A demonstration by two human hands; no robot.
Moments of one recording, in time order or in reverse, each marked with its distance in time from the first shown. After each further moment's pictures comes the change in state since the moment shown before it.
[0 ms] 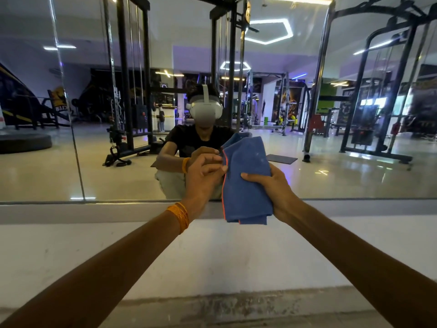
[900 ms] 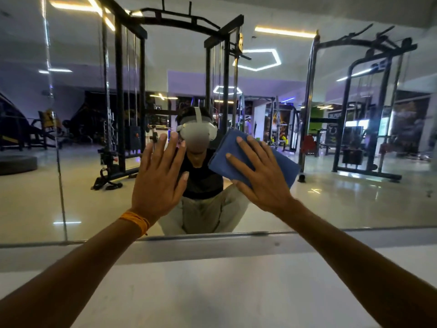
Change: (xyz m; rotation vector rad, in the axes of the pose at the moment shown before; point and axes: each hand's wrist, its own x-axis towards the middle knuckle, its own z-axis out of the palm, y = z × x) left_hand 0.094 -0.011 -0.119 1.489 0.164 0.958; right_hand 0.124 0.008 0.014 -1.495 0.105 -1.335
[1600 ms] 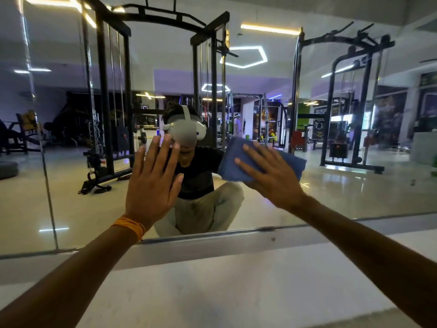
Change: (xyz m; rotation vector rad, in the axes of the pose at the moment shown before) left_hand -0.004 0.002 0.003 -0.020 -0.005 0.002; right_hand -0.026 0.031 -0.011 -0.102 0.003 -0.114
